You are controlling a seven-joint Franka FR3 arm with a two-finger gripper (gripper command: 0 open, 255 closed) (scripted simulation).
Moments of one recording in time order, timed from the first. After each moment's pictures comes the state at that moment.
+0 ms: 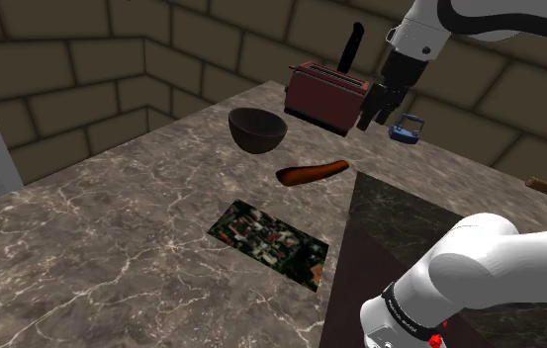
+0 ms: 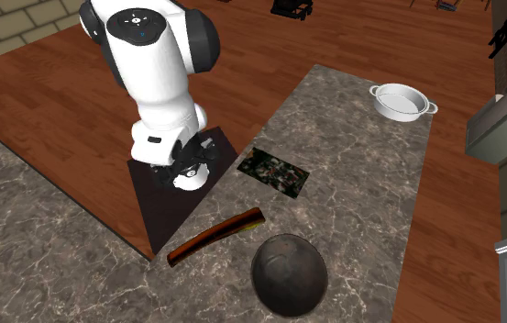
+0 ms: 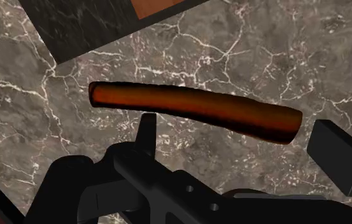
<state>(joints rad) -0.01 -0.79 -0.01 -2.37 -0.03 1.61 -0.09</state>
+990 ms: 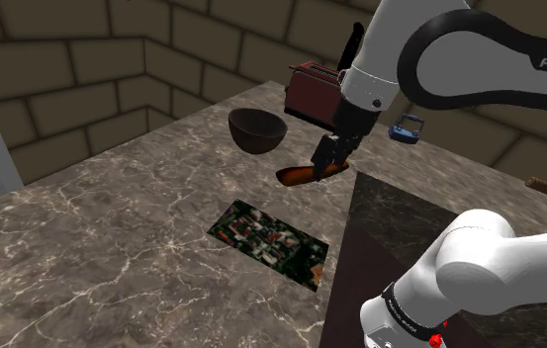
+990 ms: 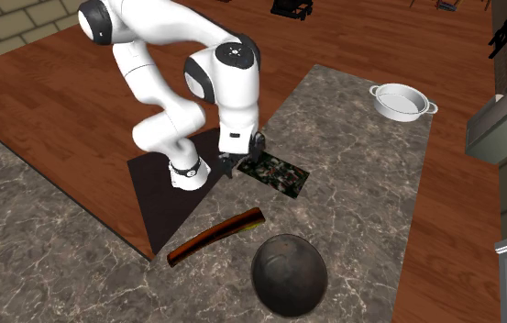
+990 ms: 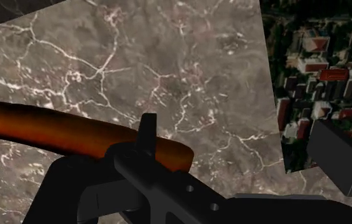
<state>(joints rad) 0.13 -0.82 0.23 -2.58 0.15 1.80 0.11</state>
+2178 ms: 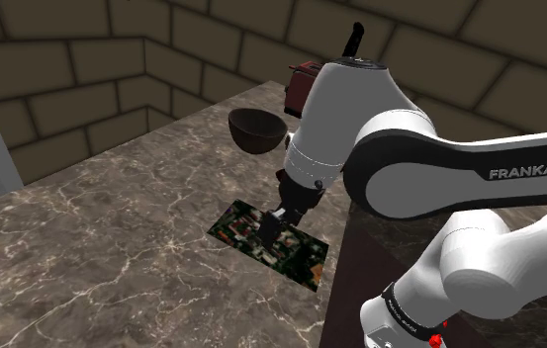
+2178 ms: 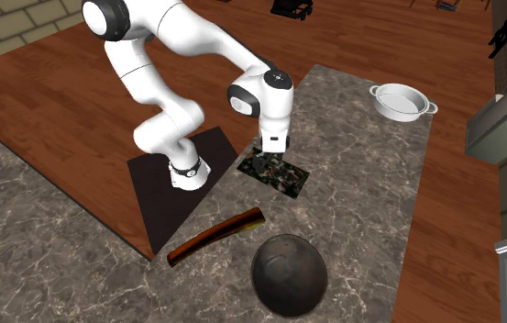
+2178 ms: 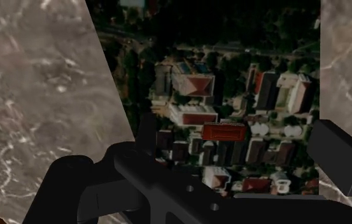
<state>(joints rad) 0.26 -0.63 0.51 -2.69 0.33 2.12 0.29</state>
